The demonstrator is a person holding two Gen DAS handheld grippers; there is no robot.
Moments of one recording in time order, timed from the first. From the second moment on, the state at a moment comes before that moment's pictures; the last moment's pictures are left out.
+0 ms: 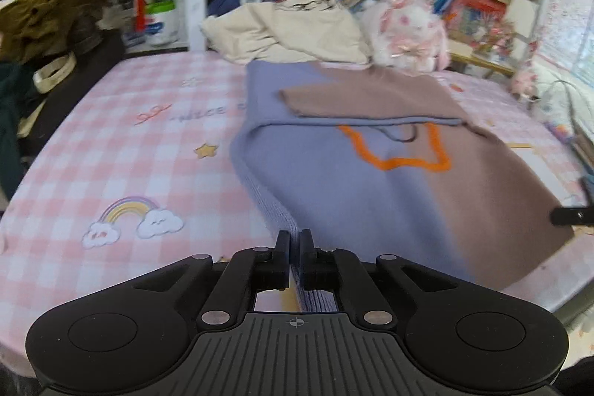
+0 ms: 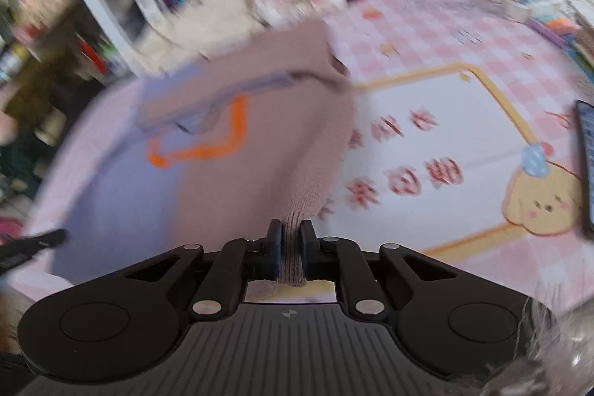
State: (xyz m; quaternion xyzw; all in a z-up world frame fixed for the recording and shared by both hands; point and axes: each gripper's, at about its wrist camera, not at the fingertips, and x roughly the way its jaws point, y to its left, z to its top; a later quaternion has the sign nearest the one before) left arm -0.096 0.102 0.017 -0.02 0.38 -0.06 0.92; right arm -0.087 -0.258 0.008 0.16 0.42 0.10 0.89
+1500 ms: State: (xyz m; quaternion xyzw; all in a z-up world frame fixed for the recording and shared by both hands) left arm -0.076 0.157 -0.027 -0.24 0.48 -0.08 0.84; right arm -0.058 -0.280 -0.027 0.25 0.51 0.13 0.81
